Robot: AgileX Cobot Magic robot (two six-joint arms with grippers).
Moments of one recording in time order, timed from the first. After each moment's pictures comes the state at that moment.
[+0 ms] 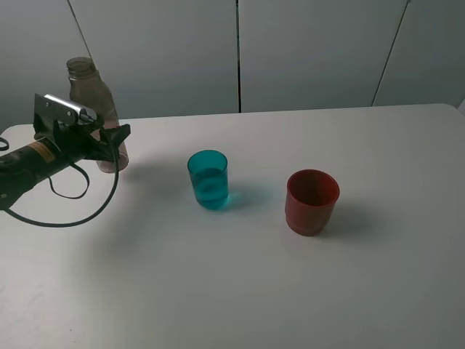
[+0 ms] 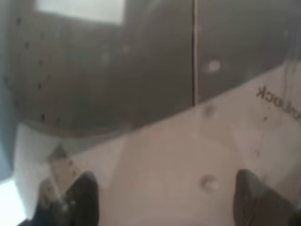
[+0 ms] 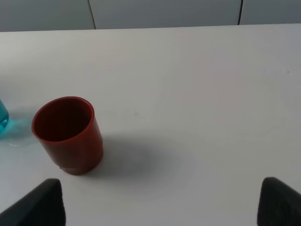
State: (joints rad) left arm 0.06 2.15 -0.72 0.55 -1.19 -0.07; right arm 0.03 0.00 -0.50 0.09 1.10 -0.01
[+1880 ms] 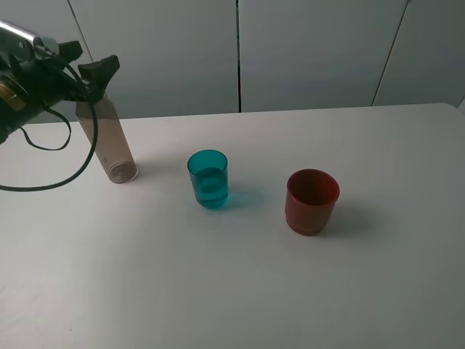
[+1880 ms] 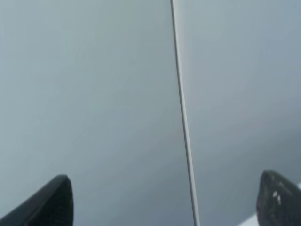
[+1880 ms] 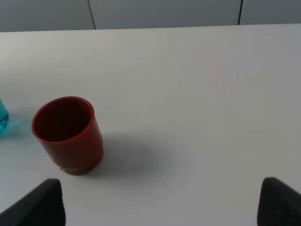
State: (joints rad) left arm 0.06 1.85 -0.77 0.62 -1.21 -0.20; right arm 0.03 0.00 -0.50 0.09 1.10 -0.01
